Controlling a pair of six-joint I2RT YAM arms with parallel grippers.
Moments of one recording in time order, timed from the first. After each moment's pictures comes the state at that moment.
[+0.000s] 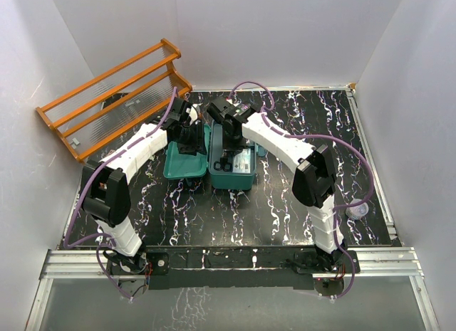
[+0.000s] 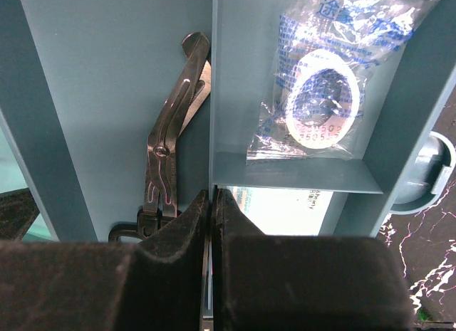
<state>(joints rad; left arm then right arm) -0.41 1.71 1.40 -0.73 0.18 -0.38 0.73 2.09 2.02 -1.17 0.25 0.70</state>
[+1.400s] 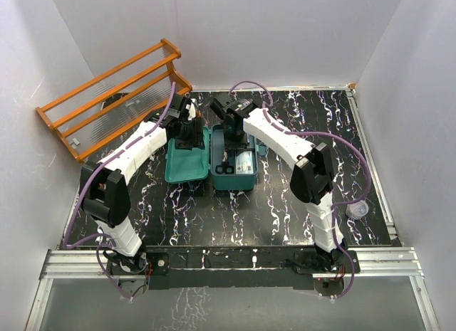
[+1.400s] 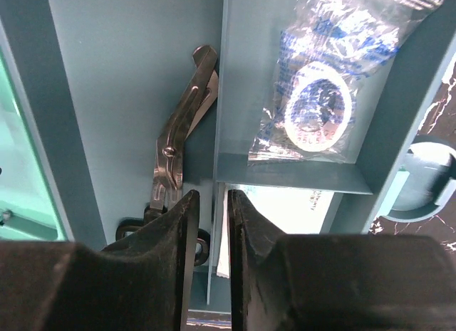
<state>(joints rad) -0.41 1.71 1.44 -0.74 0.10 -0.37 0.70 2.13 2.09 -1.24 0.14 0.60</state>
